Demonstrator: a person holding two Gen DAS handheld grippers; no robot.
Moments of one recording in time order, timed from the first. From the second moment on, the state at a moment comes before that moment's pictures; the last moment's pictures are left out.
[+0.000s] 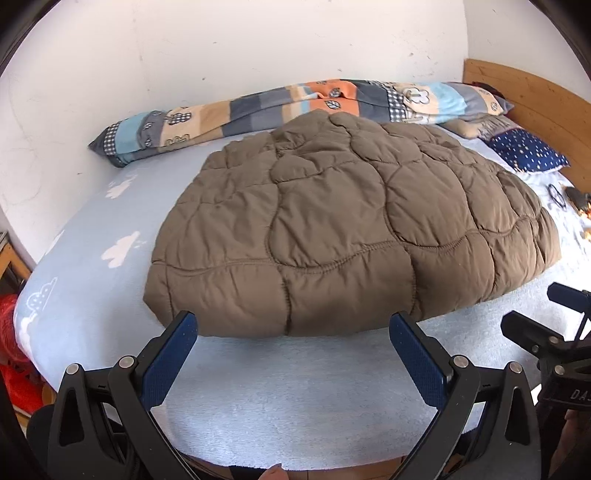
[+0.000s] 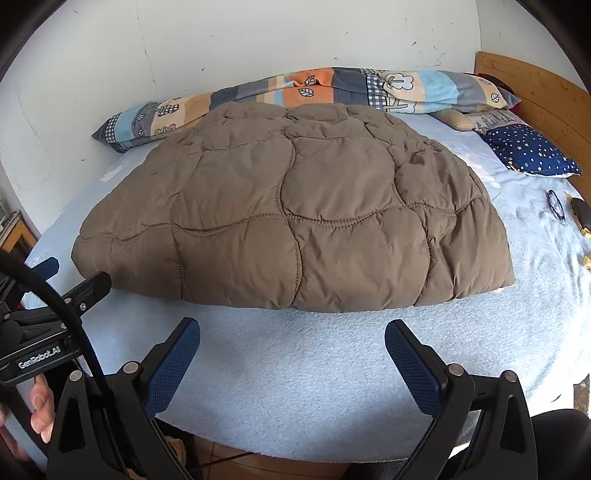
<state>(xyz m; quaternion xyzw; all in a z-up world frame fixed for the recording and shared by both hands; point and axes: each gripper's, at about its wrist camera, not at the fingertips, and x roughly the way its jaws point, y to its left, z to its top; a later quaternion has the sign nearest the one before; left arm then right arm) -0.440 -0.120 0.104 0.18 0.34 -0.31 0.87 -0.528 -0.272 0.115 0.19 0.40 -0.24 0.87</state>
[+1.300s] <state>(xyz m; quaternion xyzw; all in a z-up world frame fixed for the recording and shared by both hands) -0.439 -0.132 0.097 0.22 0.36 -0.28 0.86 -0.524 -0.272 0.109 0.19 0.41 -0.24 0.86</state>
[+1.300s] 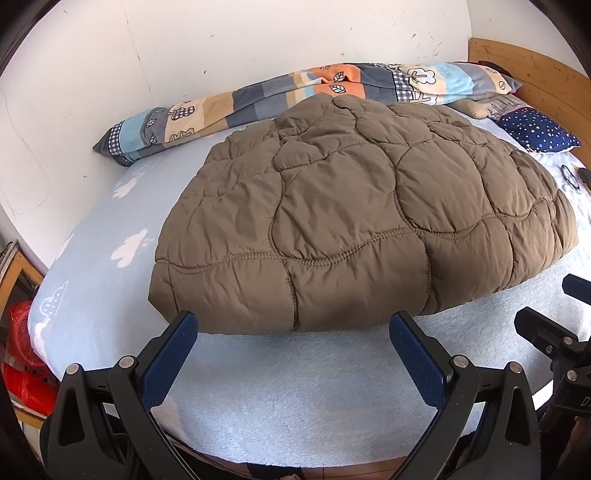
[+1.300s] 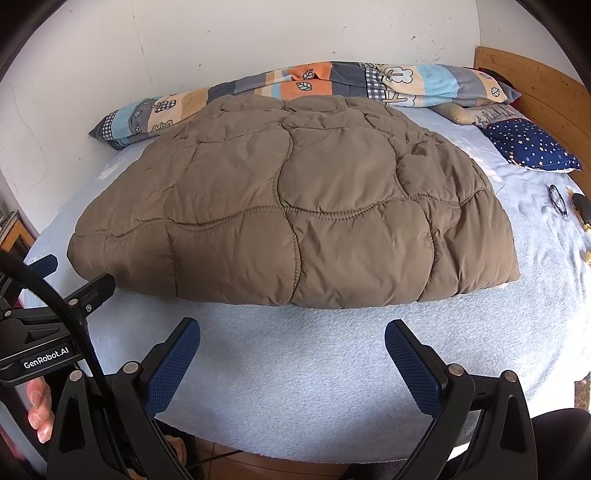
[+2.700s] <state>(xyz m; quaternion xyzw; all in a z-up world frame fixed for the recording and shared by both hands) -0.433 -0.129 0.094 0.22 0.36 -0.28 0.86 -0.525 -0.273 0.109 0.20 0.40 -0.24 0.86</state>
